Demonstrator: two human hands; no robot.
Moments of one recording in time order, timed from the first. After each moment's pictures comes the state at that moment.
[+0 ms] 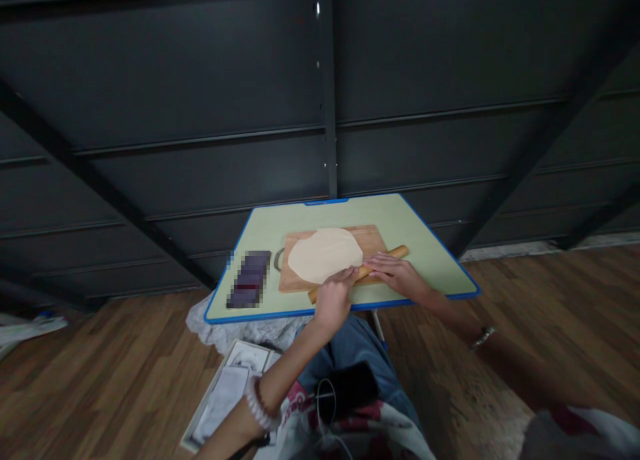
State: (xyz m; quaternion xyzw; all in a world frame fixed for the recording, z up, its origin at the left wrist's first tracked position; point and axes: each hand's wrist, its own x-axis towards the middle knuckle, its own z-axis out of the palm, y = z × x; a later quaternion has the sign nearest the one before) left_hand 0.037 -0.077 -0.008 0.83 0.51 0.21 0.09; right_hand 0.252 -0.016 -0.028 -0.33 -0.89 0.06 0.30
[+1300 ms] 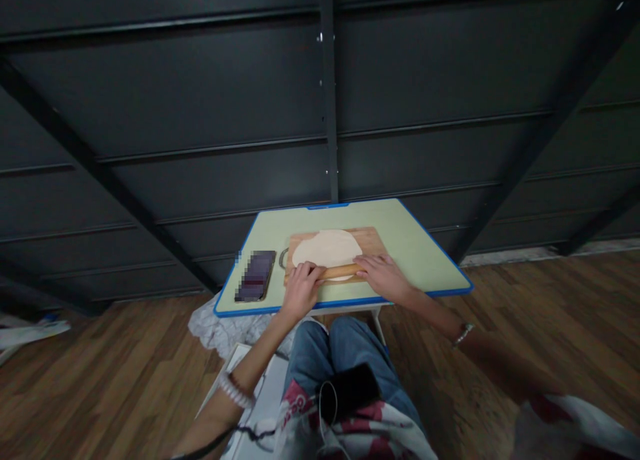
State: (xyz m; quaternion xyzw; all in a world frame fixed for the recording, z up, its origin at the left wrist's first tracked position) left_hand -0.036 -0.079 -0.008 0.82 0.53 0.21 -0.03; right_hand 0.207 -0.044 -0.009 -0.43 -0.88 -0.05 0.16
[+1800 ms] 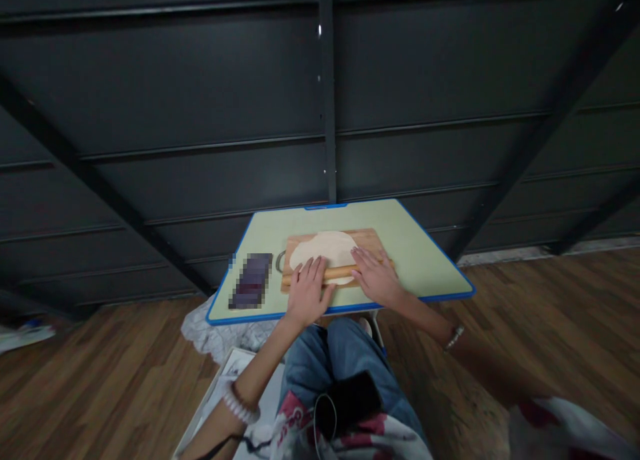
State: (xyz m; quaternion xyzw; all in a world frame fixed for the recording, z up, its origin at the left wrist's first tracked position) left_hand -0.017 -0.078 -0.011 0.81 0.56 0.18 -0.08; right_hand 0.189 -0.040 -0.016 -0.49 -0.85 -0.09 0.18
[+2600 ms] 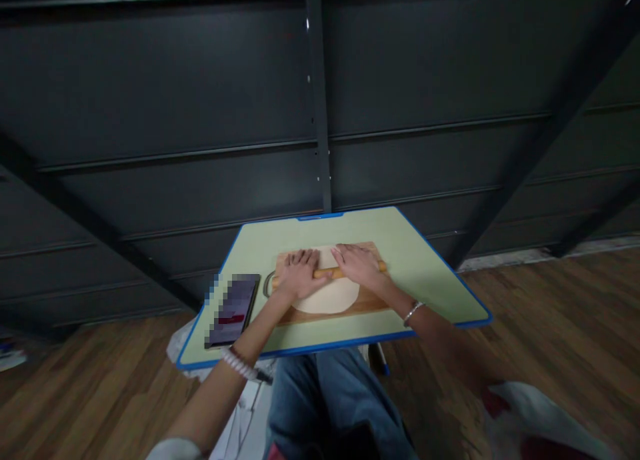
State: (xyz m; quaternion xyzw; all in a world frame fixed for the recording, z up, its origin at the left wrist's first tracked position) left_hand -0.024 0.033 0.003 0.81 0.58 0.05 -0.03; right_hand 0.155 0.051 0.007 -0.58 -0.80 -0.02 0.13
